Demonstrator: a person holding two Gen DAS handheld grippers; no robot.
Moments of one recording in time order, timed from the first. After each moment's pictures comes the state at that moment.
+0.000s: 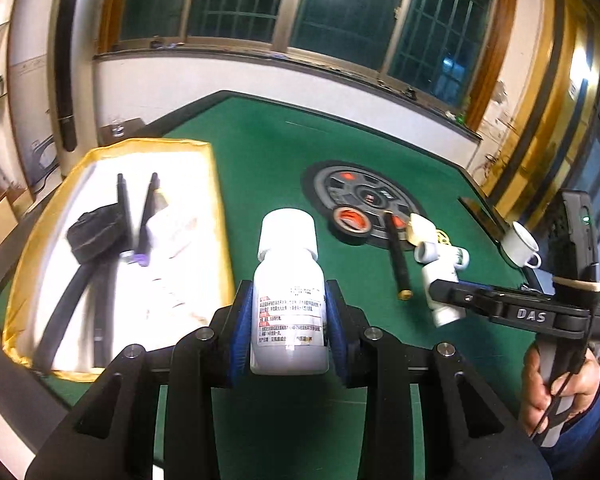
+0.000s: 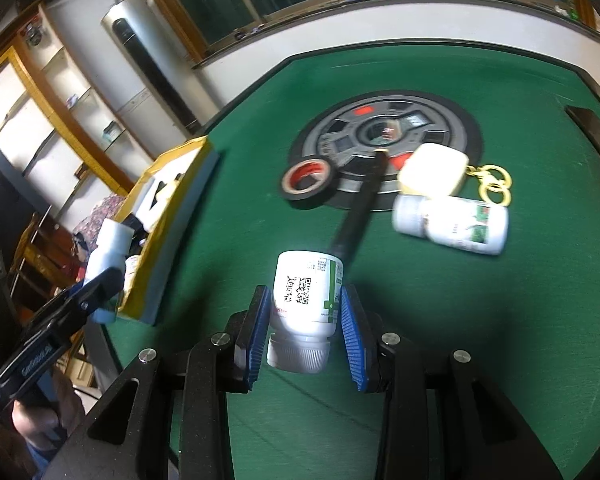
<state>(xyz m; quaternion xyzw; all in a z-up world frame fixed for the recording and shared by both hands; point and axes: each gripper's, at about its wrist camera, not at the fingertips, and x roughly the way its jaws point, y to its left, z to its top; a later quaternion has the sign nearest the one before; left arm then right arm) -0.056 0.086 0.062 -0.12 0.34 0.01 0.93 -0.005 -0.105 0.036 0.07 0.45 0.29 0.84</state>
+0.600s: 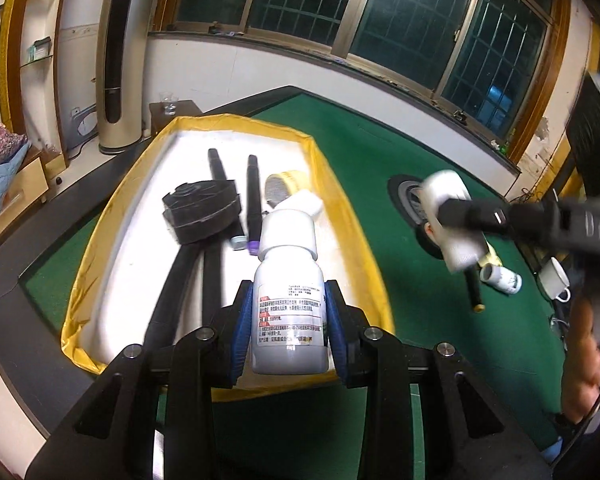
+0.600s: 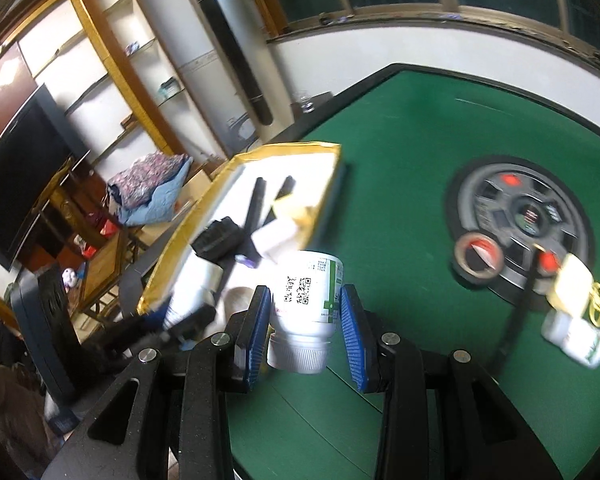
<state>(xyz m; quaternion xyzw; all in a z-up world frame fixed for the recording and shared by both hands) -0.065 0.167 0.030 -0.17 0.34 0.07 0.92 0.004 0.049 0.076 -0.02 0.44 0.38 0.82</state>
